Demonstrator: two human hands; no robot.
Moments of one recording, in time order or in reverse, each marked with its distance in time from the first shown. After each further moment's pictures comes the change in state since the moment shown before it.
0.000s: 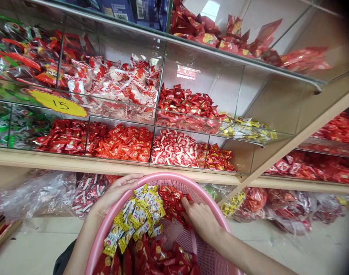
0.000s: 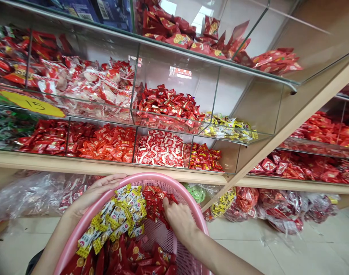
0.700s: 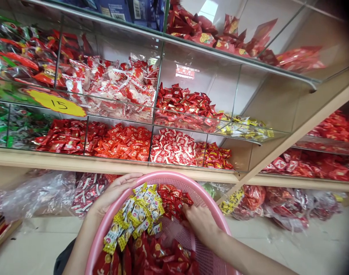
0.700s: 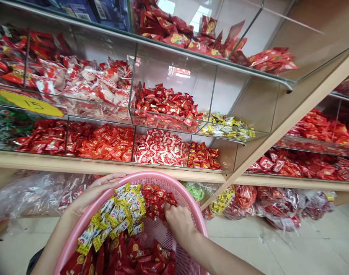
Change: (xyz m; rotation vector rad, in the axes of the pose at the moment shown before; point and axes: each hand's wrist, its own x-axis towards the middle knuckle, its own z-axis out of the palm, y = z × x) left_hand 0.000 0.001 0.000 -0.013 -0.011 -0.008; right_hand -0.009 -0.005 -0.005 0.054 -0.115 0.009
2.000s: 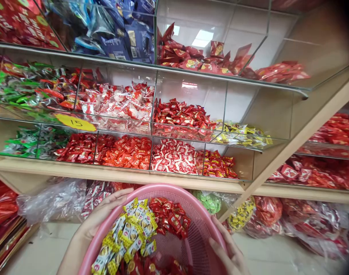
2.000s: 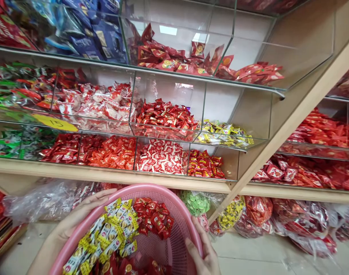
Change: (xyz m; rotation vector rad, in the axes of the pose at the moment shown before) left_hand -0.042 -0.002 -0.009 -0.128 0.122 -0.145; right_hand -0.067 0.026 0.060 1.673 0.454 0.414
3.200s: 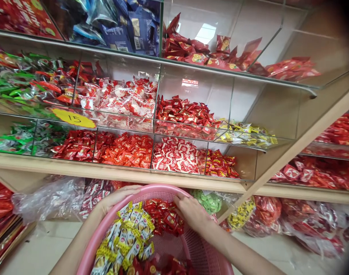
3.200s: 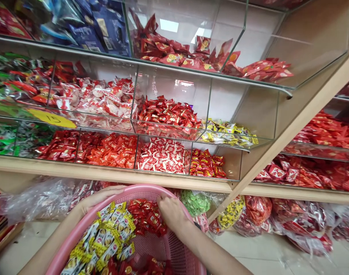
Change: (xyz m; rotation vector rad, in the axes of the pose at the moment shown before) left_hand 0.063 0.001 -0.007 0.274 -0.256 -0.044; right_hand 0.081 -0.062 0.083 -1.410 -0.497 -0.629
